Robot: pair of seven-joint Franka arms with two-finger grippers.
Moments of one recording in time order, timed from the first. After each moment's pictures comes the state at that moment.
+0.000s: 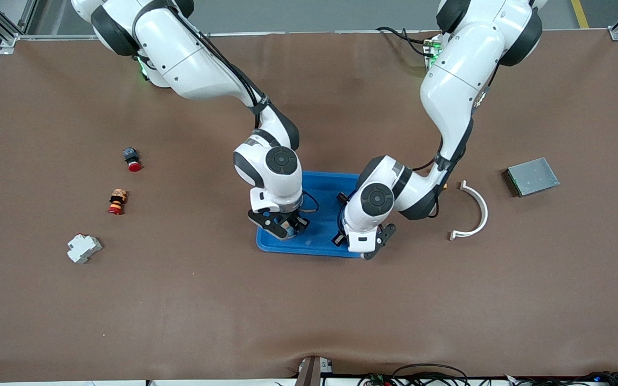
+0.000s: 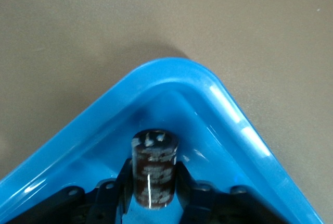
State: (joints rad) left arm -0.44 0.91 -0.19 -1.36 0.04 2.31 -1.40; right arm 0.61 0.86 0.10 -1.42 -0.30 2.37 1.47
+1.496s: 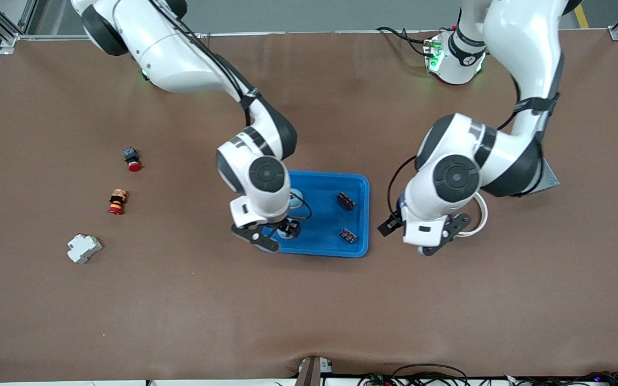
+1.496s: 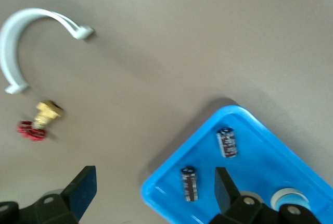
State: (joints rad) left arm -0.29 0.56 -0.18 -1.32 0.04 1.76 -1.08; right arm 0.51 0.82 0.10 -1.17 -0.18 1.98 1.04
